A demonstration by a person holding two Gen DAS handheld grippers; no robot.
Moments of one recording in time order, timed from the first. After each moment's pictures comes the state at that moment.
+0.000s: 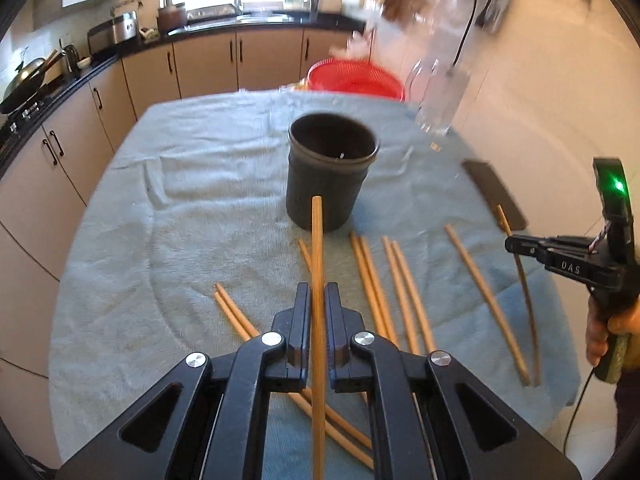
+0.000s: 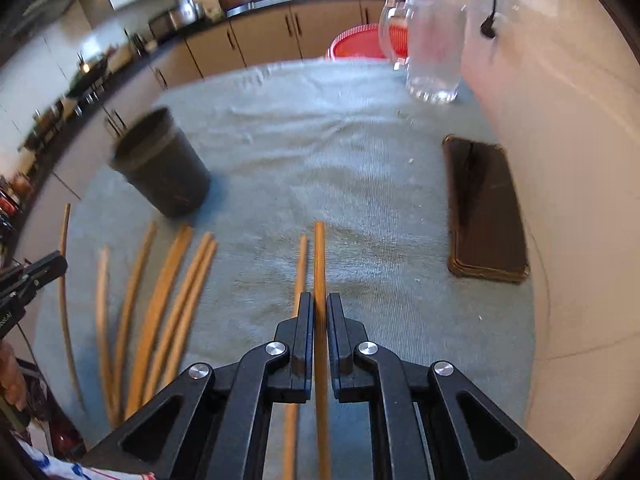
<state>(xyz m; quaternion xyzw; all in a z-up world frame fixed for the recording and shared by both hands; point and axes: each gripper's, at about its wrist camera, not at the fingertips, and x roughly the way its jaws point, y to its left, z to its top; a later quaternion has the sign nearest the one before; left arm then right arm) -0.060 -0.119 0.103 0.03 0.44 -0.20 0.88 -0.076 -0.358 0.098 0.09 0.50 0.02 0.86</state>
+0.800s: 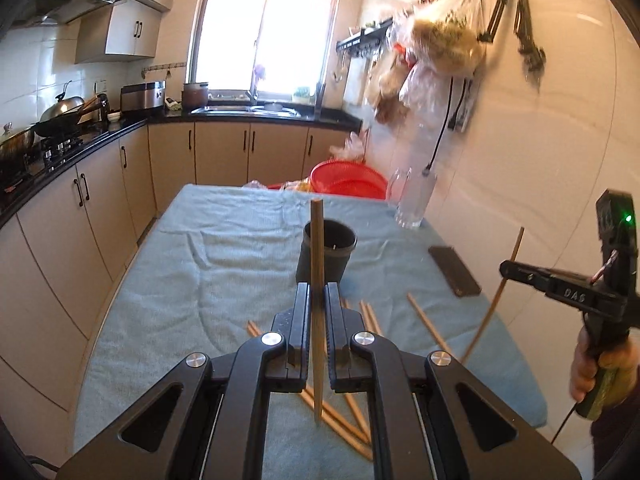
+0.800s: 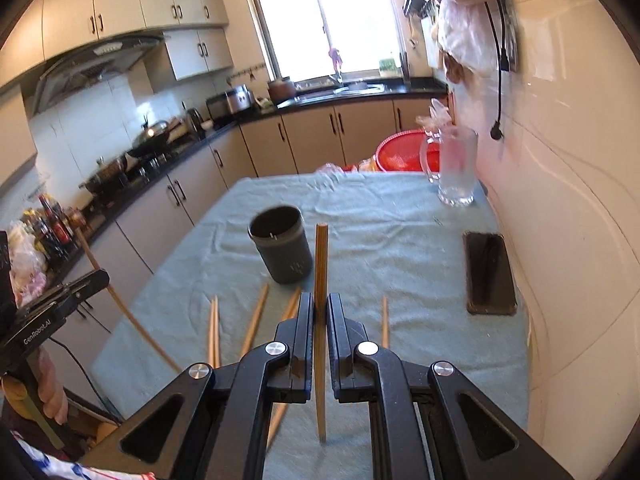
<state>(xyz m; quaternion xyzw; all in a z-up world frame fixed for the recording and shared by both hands) -0.150 -0.057 0.188 -0.02 0.28 -0.21 0.94 -0.158 -0.299 0.208 0.10 0.34 0.06 0.93</state>
